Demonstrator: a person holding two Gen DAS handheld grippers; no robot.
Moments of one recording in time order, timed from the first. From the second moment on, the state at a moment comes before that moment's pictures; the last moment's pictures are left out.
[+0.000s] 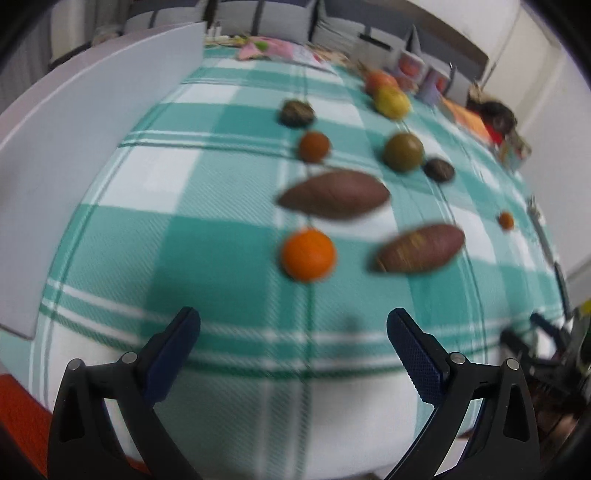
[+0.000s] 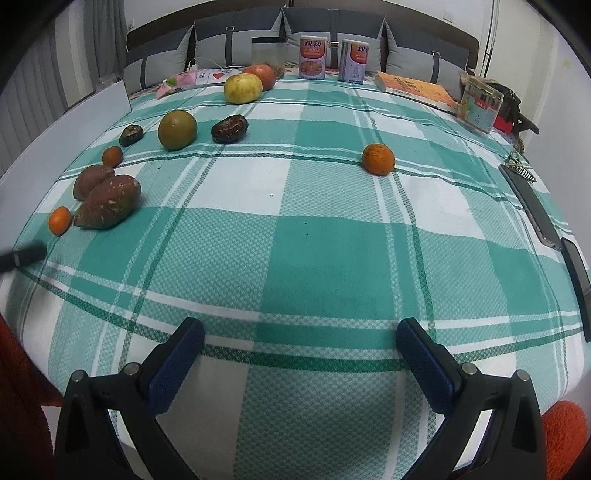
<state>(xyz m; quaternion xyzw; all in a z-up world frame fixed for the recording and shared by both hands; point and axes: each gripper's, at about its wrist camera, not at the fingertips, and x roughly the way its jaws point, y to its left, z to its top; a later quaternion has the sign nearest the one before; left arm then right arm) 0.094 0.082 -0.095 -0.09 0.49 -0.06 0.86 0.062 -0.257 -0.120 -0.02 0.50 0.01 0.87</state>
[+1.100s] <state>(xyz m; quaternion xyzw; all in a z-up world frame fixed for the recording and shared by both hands) 0.103 0.092 -0.091 -0.04 0.44 -0.07 0.90 0.191 -0.343 -0.104 0.05 0.52 0.01 0.85</state>
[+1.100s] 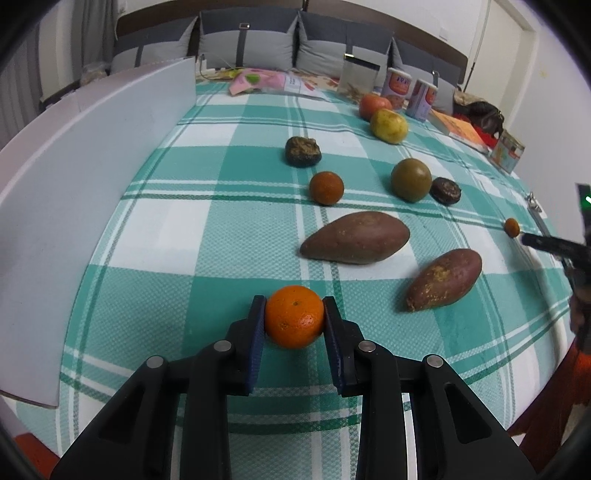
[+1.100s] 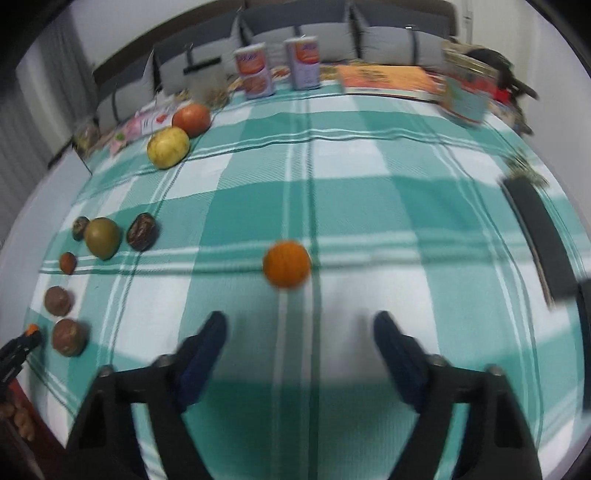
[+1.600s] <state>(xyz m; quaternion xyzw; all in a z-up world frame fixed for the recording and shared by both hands) 0.103 0.101 -0.093 -0.07 0.44 -0.08 0.89 0.247 -0.249 -0.089 0.01 0.51 0.14 0.85</state>
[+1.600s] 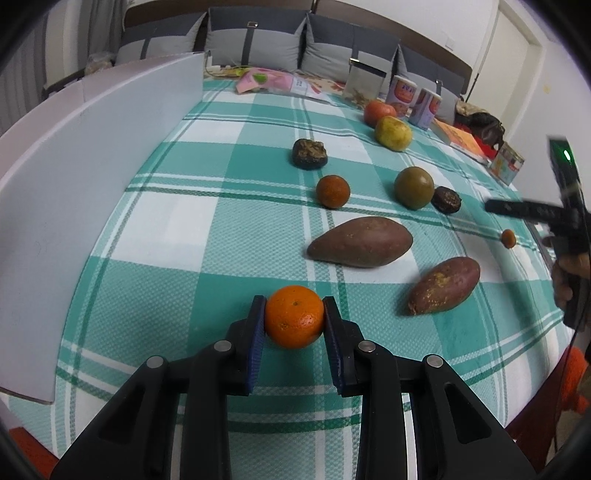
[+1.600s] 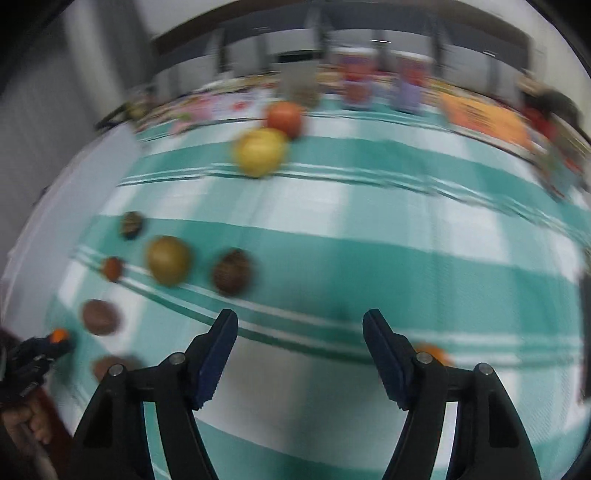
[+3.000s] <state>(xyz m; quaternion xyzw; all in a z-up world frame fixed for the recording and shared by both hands) 0.087 0.338 0.044 -0.16 0.38 0.18 0.89 0.261 0.144 0.075 0.03 0.45 0.39 0.80</state>
